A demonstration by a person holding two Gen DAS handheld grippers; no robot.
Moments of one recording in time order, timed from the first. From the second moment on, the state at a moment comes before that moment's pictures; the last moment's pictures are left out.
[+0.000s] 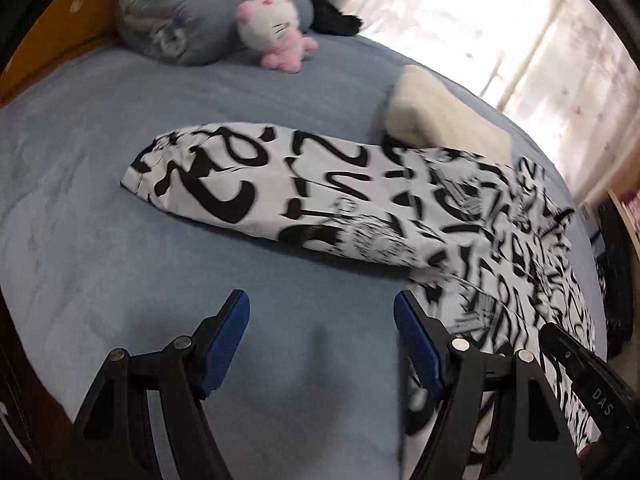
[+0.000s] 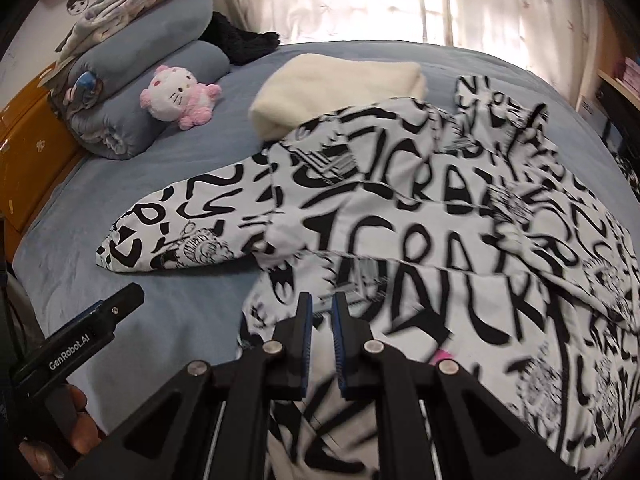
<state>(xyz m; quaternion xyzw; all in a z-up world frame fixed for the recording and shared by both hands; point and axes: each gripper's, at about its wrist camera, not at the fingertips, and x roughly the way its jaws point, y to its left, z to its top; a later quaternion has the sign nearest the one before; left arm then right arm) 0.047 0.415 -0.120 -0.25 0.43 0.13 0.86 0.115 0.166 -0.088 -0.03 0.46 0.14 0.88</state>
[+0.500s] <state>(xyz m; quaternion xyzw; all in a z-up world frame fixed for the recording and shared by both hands) 0.067 0.544 -0.213 -0.45 0.37 0.17 0.79 0.166 0.249 -0.137 -0.04 0.48 0.19 0.86</state>
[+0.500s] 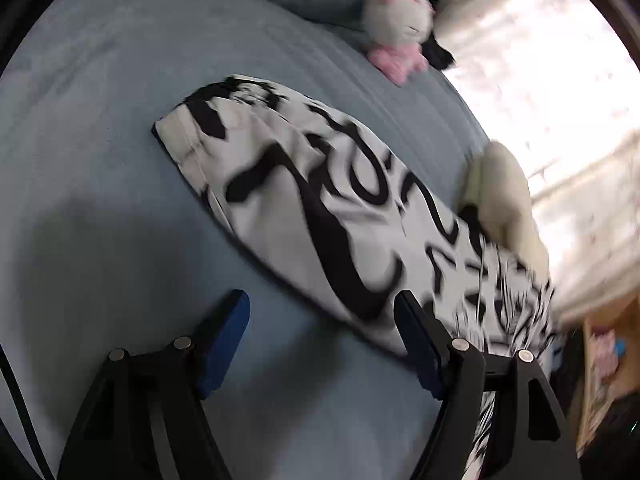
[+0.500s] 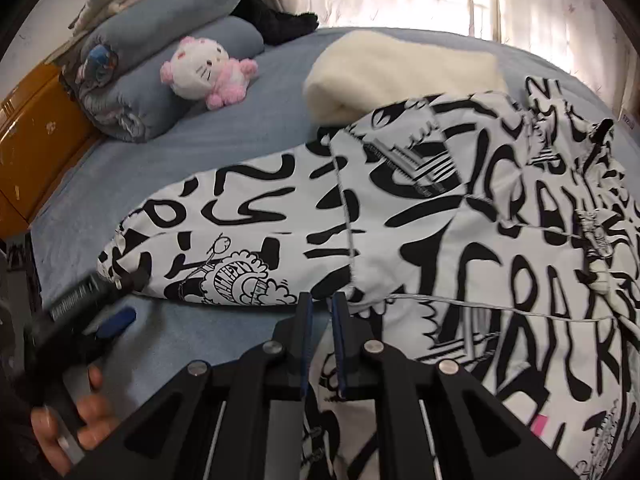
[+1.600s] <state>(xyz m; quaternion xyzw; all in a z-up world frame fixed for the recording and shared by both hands) 0.164 0.156 -0.071 -0.11 0.38 -0.02 0.92 0.141 -0.055 -0.095 0.13 0.44 0.02 0.89</state>
